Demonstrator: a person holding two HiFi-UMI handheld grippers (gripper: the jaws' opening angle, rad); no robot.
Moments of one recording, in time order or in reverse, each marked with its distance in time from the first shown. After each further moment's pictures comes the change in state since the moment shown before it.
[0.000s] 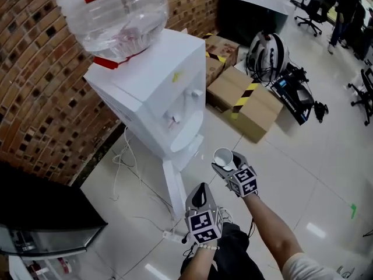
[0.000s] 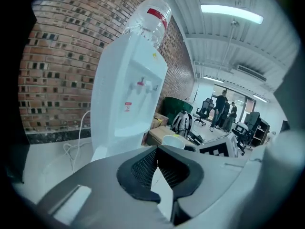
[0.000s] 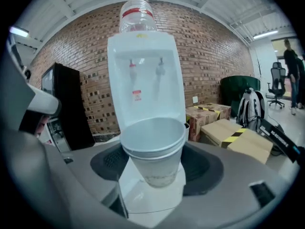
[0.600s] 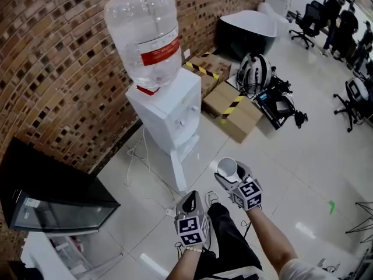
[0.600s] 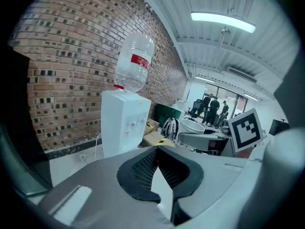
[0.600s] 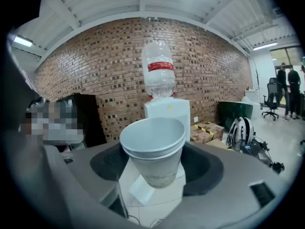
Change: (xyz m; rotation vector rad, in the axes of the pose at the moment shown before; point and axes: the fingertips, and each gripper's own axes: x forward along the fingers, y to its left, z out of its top) left arm -0.252 -0.065 0.133 0.049 0.059 -0.040; right arm -0.274 0.131 0.206 -0.004 -0.045 -0.003
